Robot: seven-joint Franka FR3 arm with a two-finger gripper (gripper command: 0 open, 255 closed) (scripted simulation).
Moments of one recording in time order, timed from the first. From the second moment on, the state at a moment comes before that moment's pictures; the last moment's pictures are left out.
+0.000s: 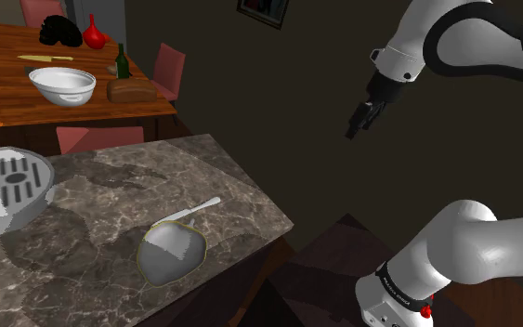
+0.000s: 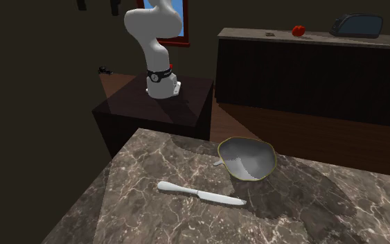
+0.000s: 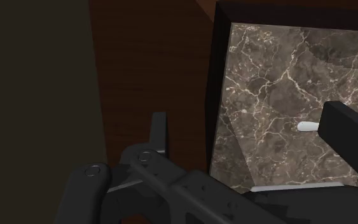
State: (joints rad) arm 0.01 -0.79 0.06 -2.45 -0.07 1.70 -0.02
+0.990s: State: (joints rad) arm 0.13 -0.34 0.04 -2.37 -0.08 2.07 -0.34
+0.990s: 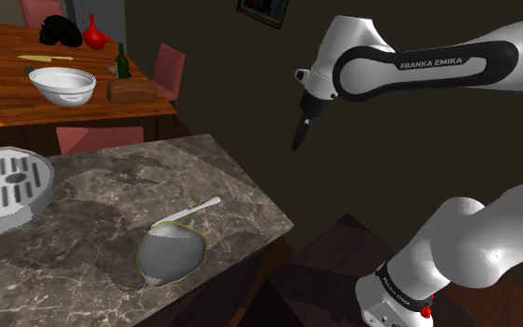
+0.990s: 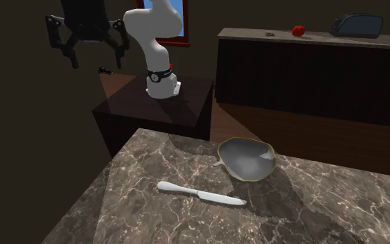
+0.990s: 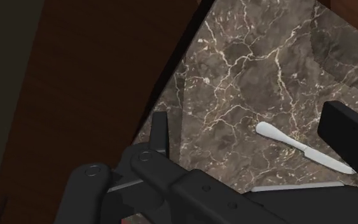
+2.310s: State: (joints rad) arm 0.27 0.29 0.15 -2.07 -0.11 2.38 -0.76
